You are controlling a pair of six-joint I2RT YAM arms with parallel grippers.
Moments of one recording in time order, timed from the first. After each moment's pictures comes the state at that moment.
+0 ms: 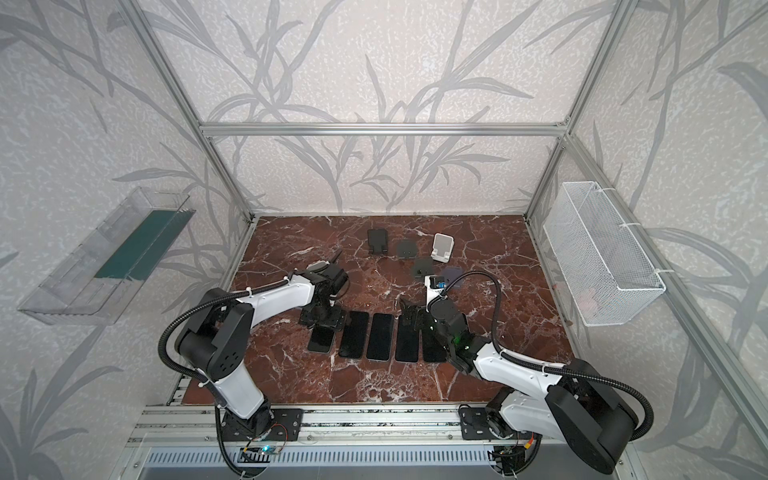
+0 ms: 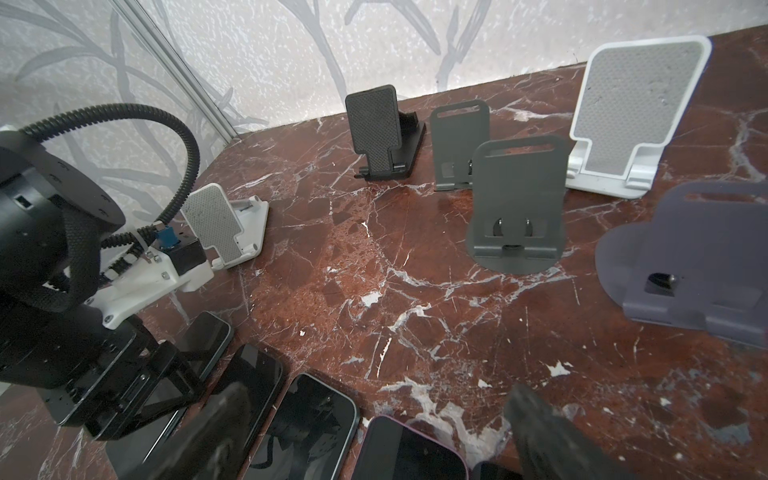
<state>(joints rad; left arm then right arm) -0.49 1.73 1.04 -0.86 -0.11 -0.36 0.72 1.18 0.38 0.44 0.20 0.47</state>
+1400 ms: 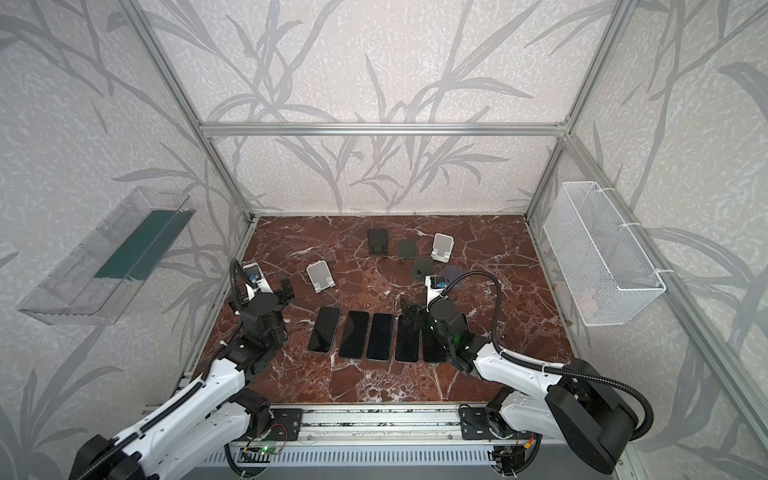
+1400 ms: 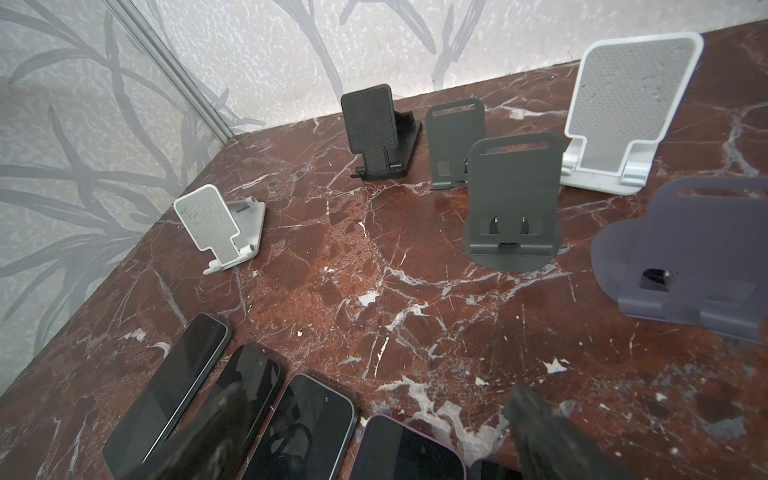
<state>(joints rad) -0.39 0.90 0.36 0.34 -0.95 -0.04 0.72 1.18 0.38 0.43 0.21 0.48</state>
